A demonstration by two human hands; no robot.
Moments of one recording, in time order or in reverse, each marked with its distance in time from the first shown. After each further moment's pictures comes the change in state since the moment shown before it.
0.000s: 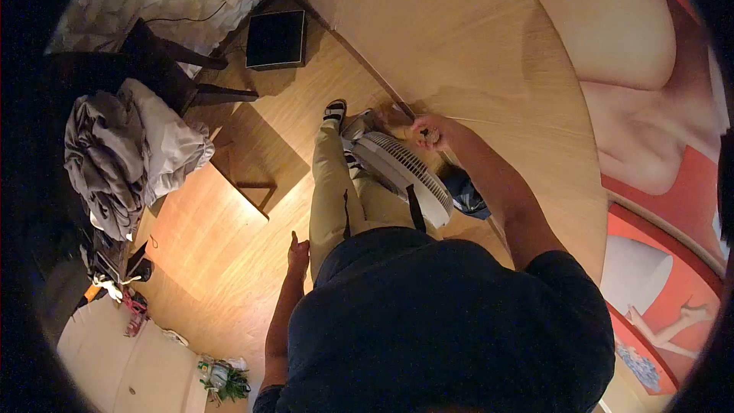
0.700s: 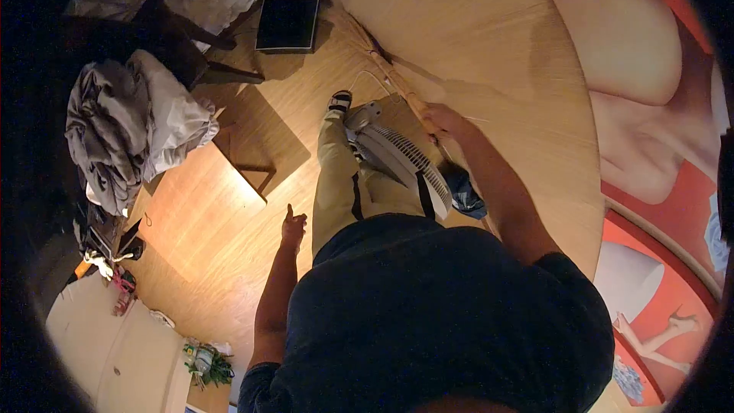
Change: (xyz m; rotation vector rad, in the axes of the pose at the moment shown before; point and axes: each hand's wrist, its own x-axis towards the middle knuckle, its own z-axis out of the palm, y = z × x) left_hand 0.004 0.035 0.000 -0.107 0.010 0.070; right_hand 0.016 0.004 -0.009 -0.316 -0.203 -0.602
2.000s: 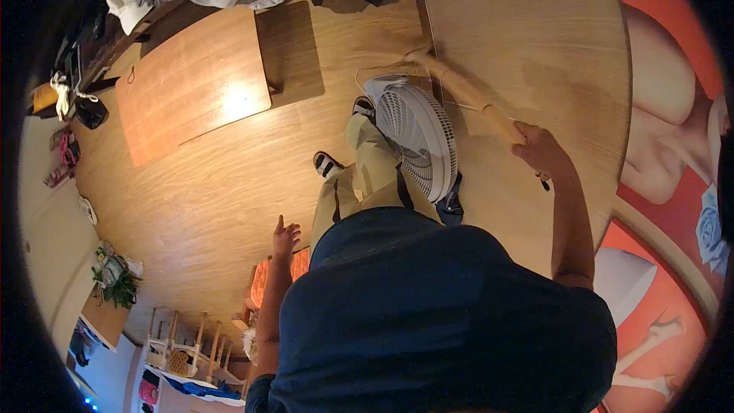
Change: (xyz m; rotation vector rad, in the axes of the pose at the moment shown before) left_hand -0.131 -0.264 -0.002 -0.676 0.141 -0.242; right_hand -0.198 -0.070 0.152 -1.388 0.117 0.065
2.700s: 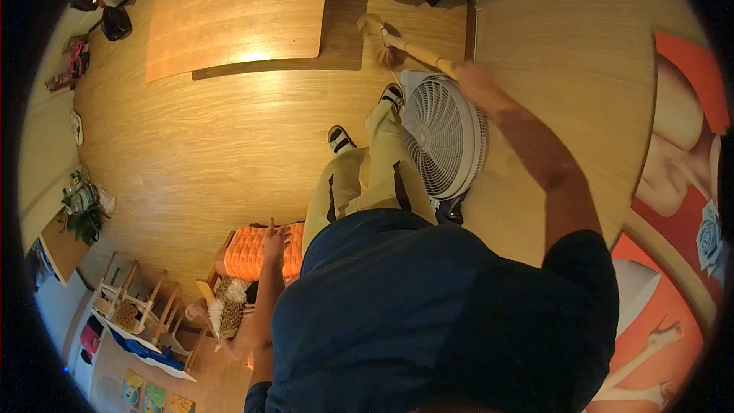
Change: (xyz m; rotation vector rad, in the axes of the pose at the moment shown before) left_hand -0.031 -0.135 -0.096 -0.184 0.145 0.031; right_hand 0.143 -0.122 0.144 -0.769 0.274 -0.381
